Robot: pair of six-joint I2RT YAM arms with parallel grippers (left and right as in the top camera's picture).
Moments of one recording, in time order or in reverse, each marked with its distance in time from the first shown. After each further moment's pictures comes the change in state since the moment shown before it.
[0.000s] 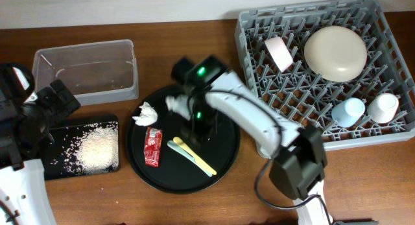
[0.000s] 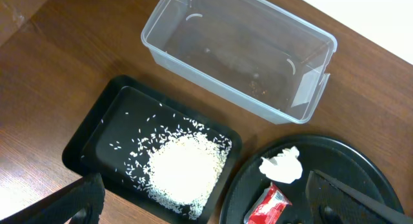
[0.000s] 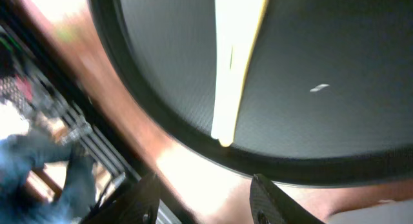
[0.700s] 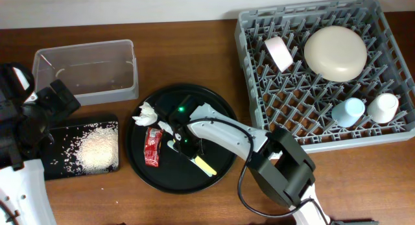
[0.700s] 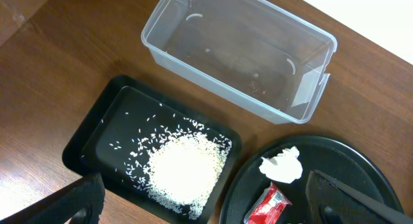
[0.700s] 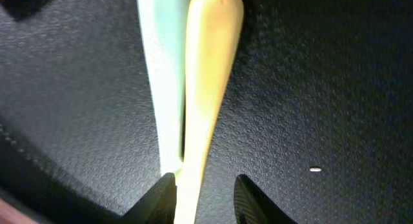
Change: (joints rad) left arm 0.000 0.000 0.000 0.000 0.000 0.000; right arm 0.127 0.028 -0.284 0.424 0.258 0.141
